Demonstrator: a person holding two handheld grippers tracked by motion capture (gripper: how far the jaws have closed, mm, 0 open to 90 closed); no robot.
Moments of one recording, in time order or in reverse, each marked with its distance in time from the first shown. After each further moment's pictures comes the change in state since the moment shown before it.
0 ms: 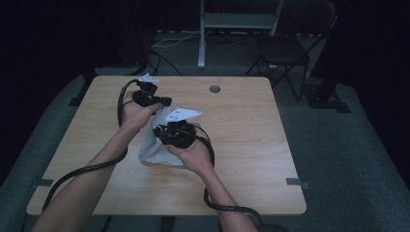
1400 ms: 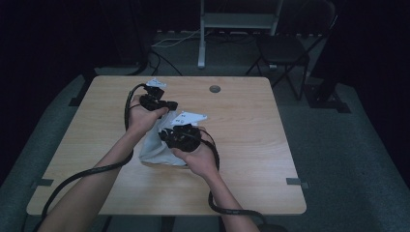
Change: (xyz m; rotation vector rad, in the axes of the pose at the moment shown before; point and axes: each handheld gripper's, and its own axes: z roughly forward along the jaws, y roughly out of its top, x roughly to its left) left arm -0.011 -0.005 0.016 0.016 -0.028 0.008; right arm -0.006 -0.015 -0.007 0.011 -0.010 0.020
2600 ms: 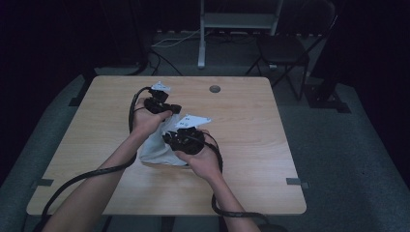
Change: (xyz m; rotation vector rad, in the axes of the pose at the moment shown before) left arm -0.007 -0.006 0.012 0.014 -0.016 0.016; right arm -0.004 -0.012 -0.004 0.014 -0.006 0.015
